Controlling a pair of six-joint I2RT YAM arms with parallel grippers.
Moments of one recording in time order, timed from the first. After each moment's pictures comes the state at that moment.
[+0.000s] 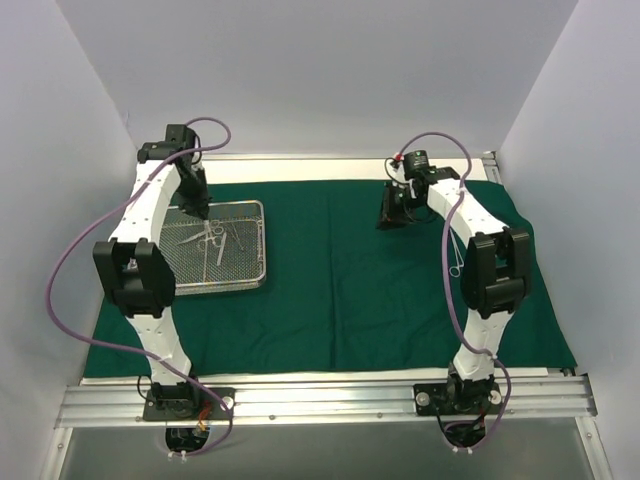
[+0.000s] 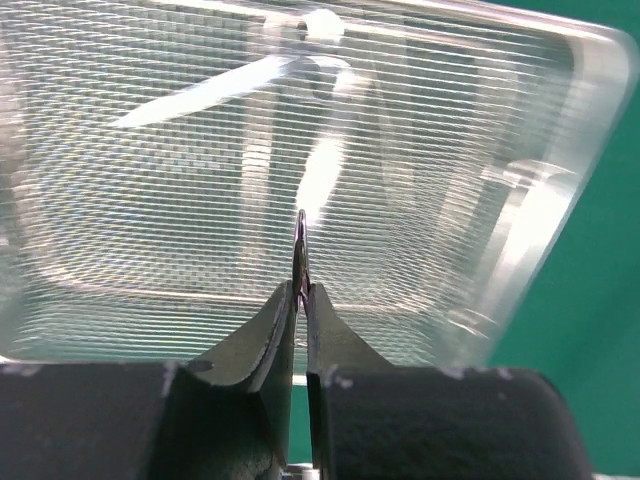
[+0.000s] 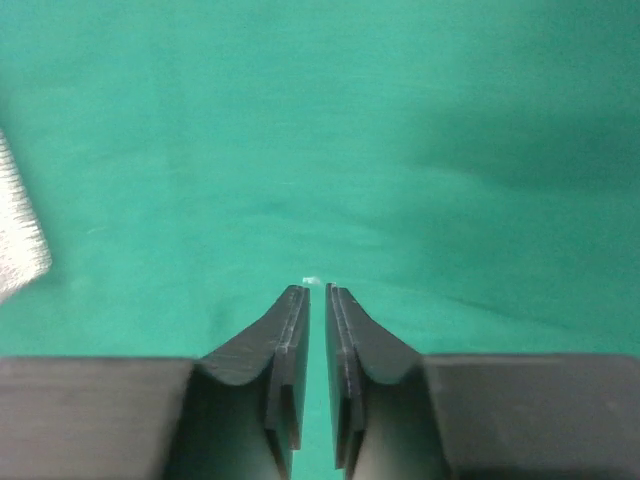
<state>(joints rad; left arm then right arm) -0.04 1.98 1.93 -1.19 -0.09 -0.26 0.20 1.91 1.54 -0.75 -0.25 0.31</state>
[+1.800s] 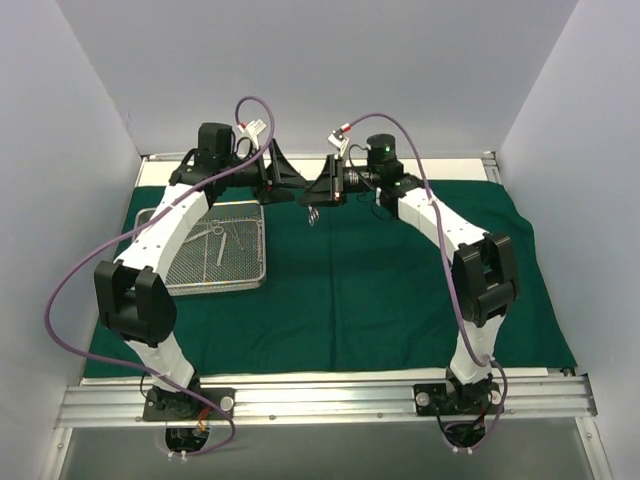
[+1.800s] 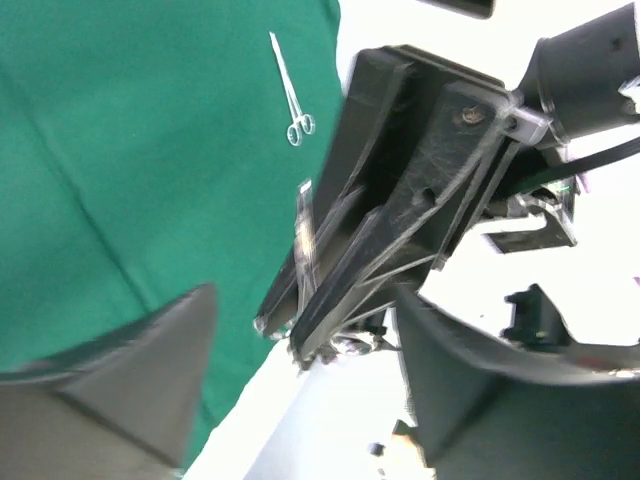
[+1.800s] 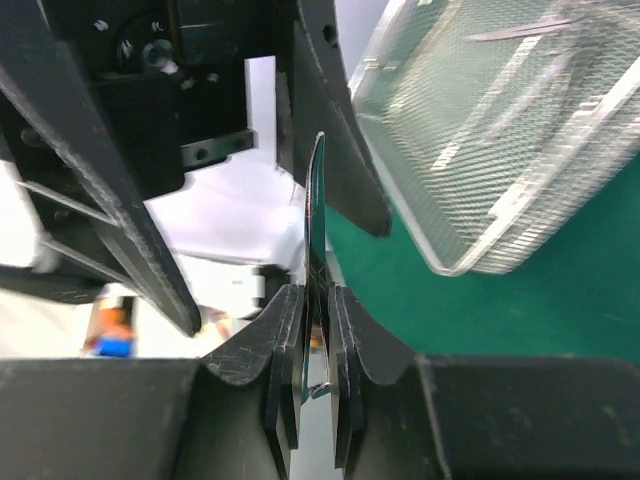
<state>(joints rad) -0.28 1.74 1.65 -0.46 0.83 -0.74 0.42 1.89 1.50 0.11 -1.07 0.85</state>
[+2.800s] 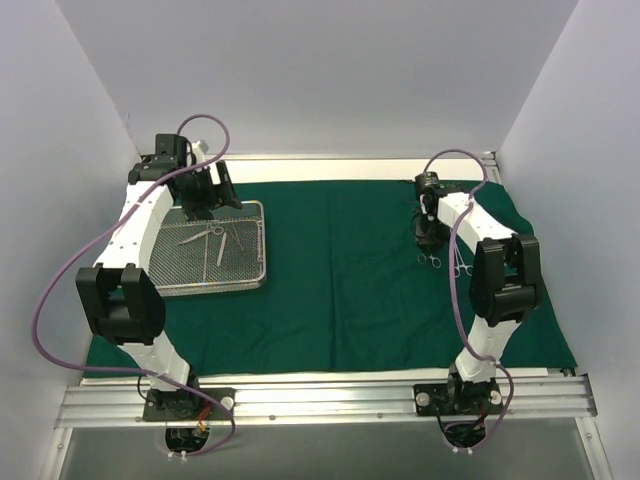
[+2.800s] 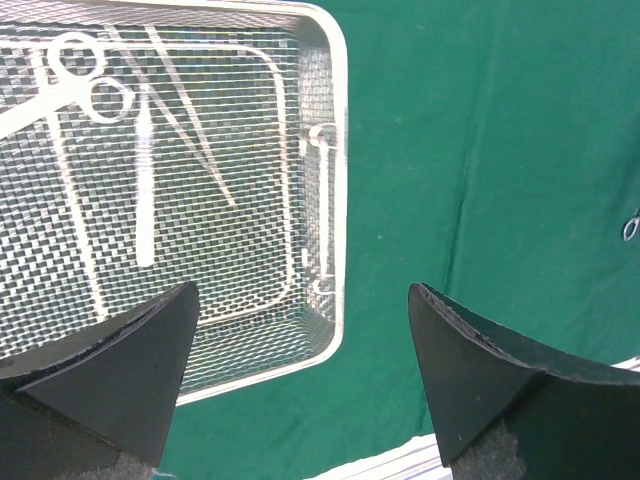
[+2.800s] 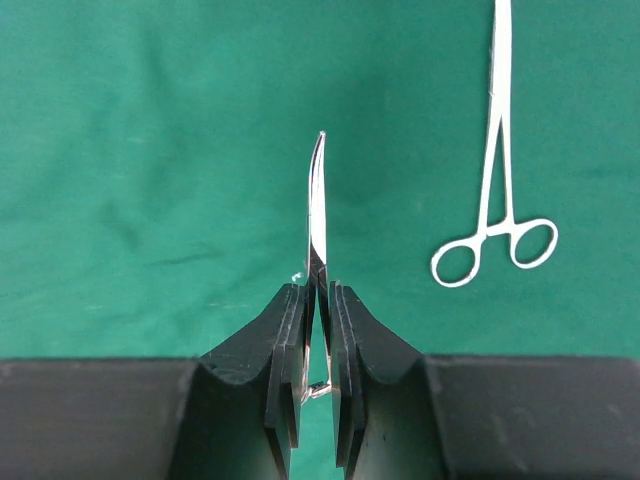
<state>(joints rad) -0.07 1.73 1.65 -0.89 0.30 -0.33 0.15 1.83 1.36 -0.81 0.23 0.24</state>
